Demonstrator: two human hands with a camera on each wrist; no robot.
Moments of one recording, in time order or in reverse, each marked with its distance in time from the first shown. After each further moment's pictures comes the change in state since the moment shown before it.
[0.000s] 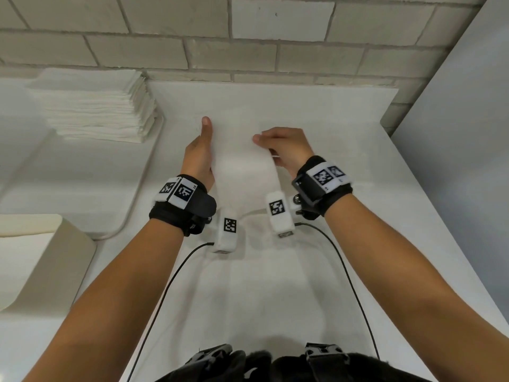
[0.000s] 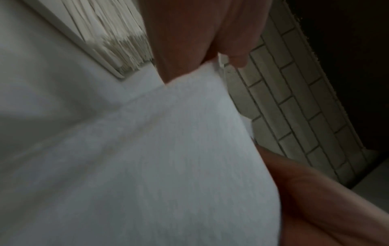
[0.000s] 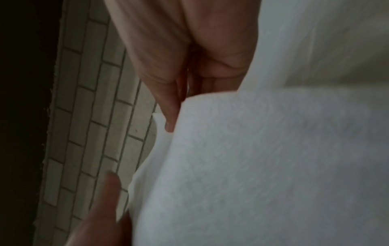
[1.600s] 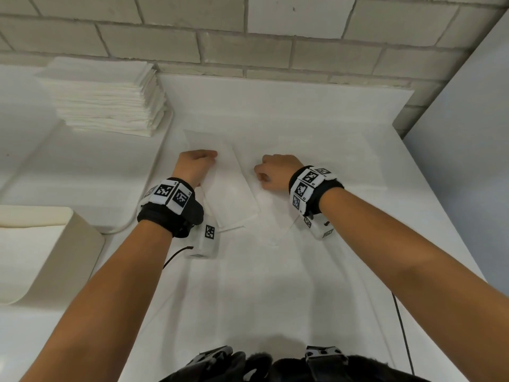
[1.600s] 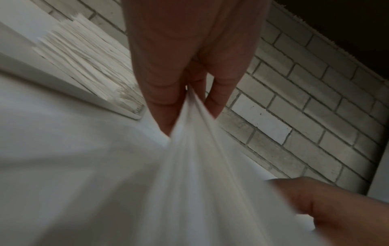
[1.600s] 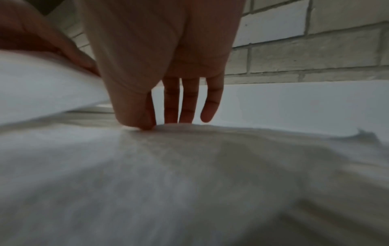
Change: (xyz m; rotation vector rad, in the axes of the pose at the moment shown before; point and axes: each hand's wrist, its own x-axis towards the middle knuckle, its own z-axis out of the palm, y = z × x) left_hand 0.024 -0.017 -0.055 0.550 0.062 -0.016; right_hand 0.039 0.050 0.011 -1.636 -0.447 -0.387
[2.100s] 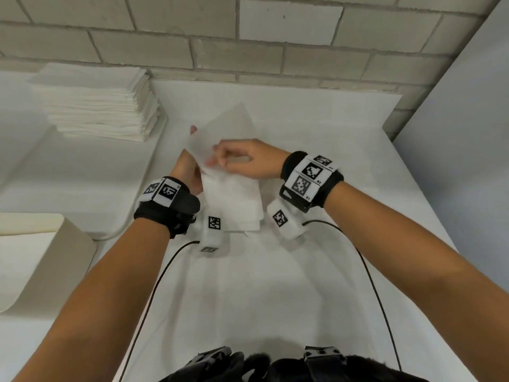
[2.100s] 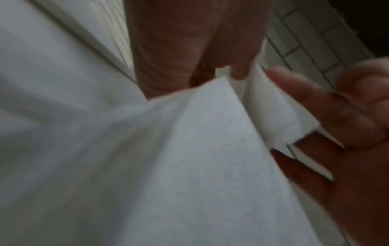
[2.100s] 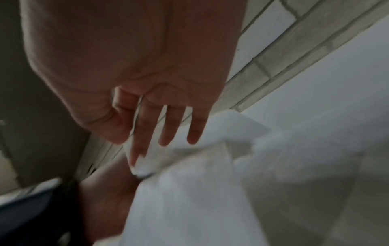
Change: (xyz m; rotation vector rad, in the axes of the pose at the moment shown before) left_hand -0.008 0.020 0.008 -0.523 -0.267 -0.180; right_hand -0.027 -0.039 -0.066 0.898 0.047 -0.261
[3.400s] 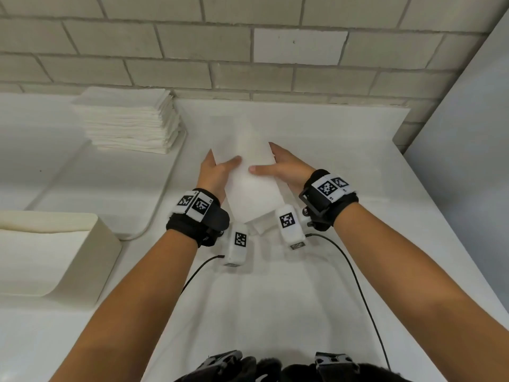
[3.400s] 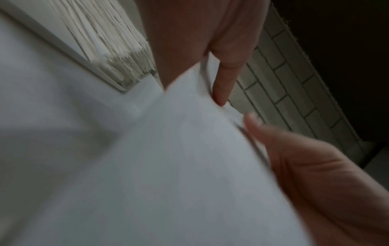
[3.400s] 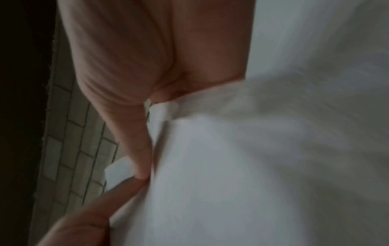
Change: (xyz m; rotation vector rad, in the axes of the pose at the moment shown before) left_hand -0.029 -0.006 0.030 -0.032 0.147 0.339; right_hand -0.016 0.015 0.000 0.541 0.297 0.210
